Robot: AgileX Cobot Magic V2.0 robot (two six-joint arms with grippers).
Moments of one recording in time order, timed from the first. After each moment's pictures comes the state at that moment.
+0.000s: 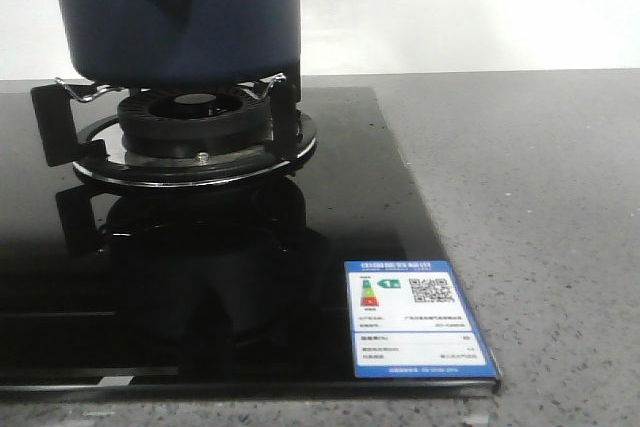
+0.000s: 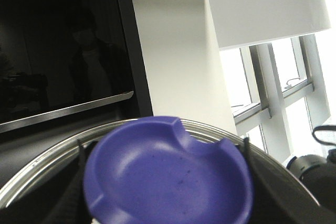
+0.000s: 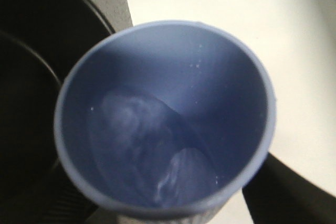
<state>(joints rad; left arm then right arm) -0.14 0.93 -1.14 -1.74 0.67 1.75 0.58 1.68 -1.56 0.14 0.34 -1.16</state>
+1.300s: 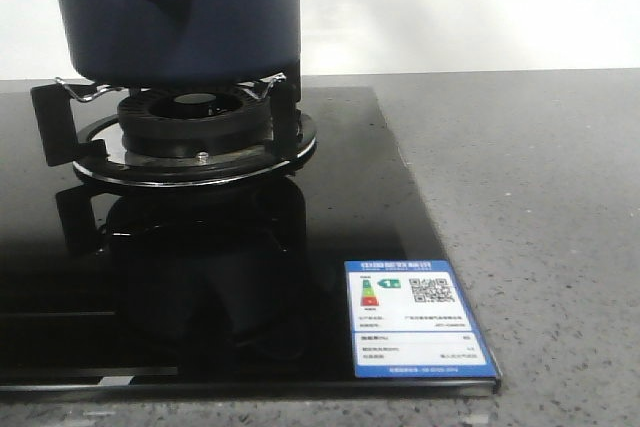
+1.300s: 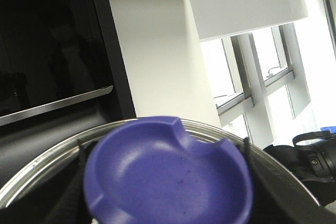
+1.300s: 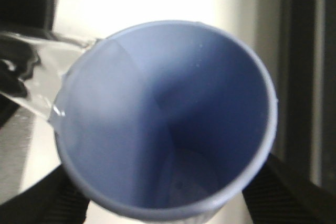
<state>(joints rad) -0.16 0.93 -1.14 -1.68 0.71 1.73 0.58 1.70 -1.56 -0.40 0.11 -1.16</state>
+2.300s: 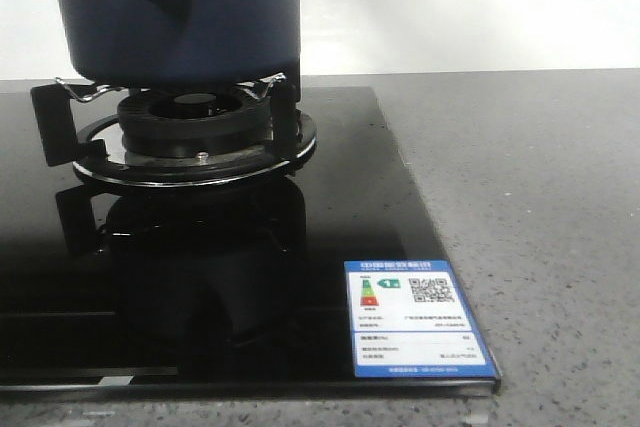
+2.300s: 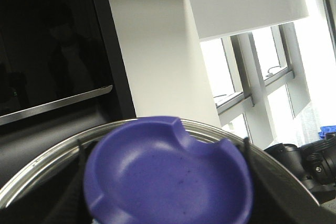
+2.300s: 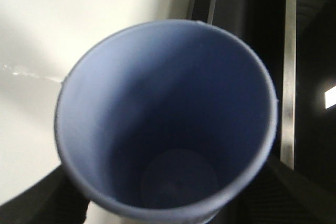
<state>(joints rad) -0.16 0.93 -1.14 -1.68 0.71 1.73 0.58 1.70 -1.56 -0.69 -0.18 -1.16</state>
